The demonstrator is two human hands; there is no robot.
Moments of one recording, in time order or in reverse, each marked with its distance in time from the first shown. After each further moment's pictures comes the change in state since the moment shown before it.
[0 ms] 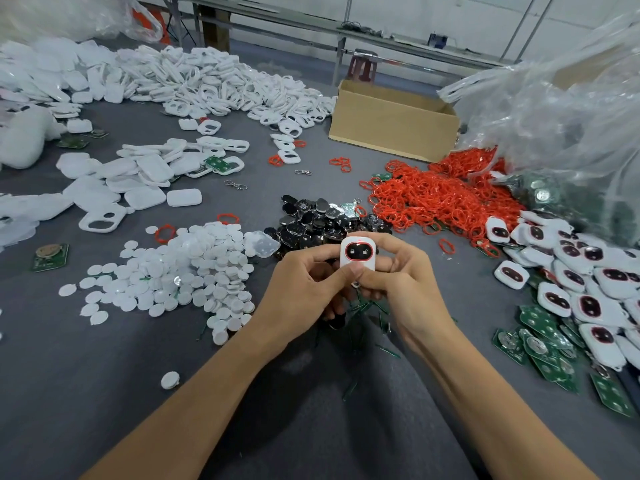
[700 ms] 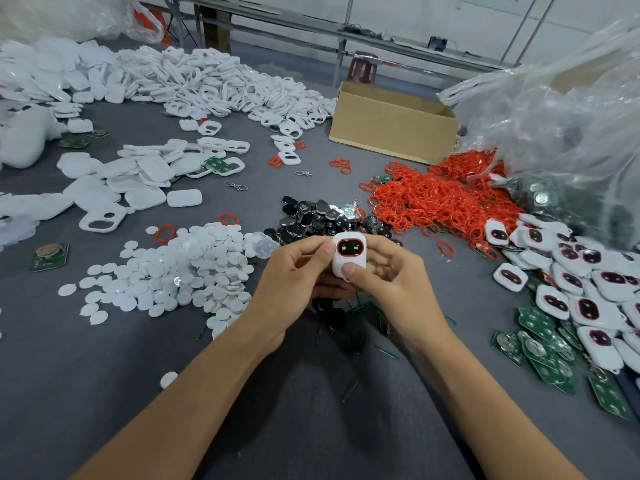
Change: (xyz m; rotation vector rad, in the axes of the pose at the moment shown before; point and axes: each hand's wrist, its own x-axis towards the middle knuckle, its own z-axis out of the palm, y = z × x) left_hand 0.002 0.006 -0.004 -0.318 0.037 -0.094; right_hand 0.001 0.003 0.000 -0.185 -0.001 -0.125
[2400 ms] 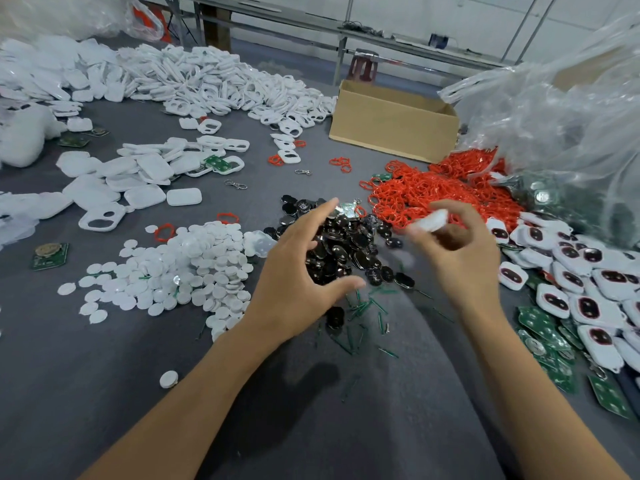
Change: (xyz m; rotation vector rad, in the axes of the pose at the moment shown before) left_hand -0.003 0.004 -0.003 0.722 0.082 0.406; right_hand 0.016 -0.009 -0.052 -0.331 0.436 -0.078
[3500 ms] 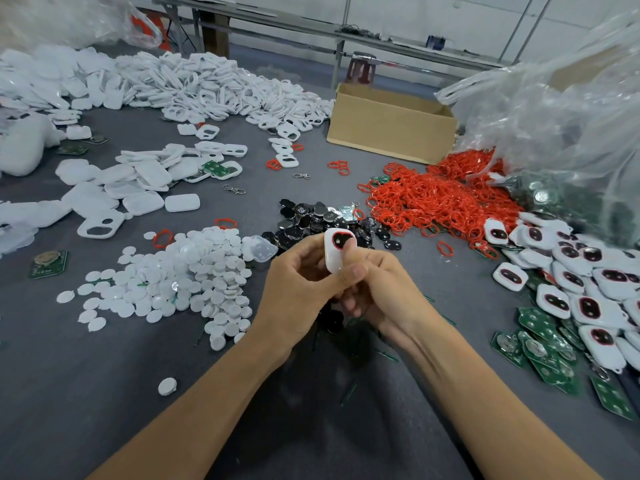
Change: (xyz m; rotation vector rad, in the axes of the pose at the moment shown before) left_hand -0.006 0.010 0.013 -0.706 -0.013 -0.286; right_hand -0.032 -0.014 0.054 0.521 -0.662 0.410
